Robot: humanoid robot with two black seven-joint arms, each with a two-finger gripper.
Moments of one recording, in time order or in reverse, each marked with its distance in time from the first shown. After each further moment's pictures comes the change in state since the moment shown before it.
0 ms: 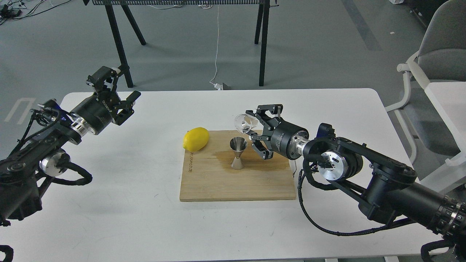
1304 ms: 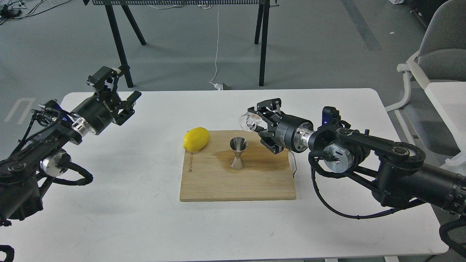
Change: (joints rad) left arm 0.000 -0.004 -0.001 0.002 -0.003 0.000 0.000; right arm 0.166 -0.084 -0.194 0.010 -0.082 0.002 -0.011
